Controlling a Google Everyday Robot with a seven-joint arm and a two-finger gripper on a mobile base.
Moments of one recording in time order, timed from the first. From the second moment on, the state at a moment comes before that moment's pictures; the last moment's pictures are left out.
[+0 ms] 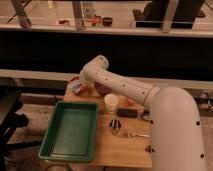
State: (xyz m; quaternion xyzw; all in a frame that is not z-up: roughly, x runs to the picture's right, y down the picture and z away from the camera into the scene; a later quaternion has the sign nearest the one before) arm -0.142 -0.058 0.889 -0.04 -0.22 -0.22 0.95
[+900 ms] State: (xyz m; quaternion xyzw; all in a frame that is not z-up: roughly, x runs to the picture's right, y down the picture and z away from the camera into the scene) arm -0.157 -0.078 0.916 -0.01 -0.22 -0.20 0.96
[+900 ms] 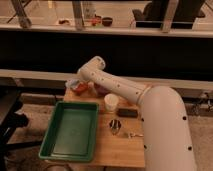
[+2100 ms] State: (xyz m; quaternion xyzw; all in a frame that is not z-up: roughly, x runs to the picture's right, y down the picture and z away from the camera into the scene) arm -0.171 -0.087 0.922 0.00 -0.21 -0.21 0.96
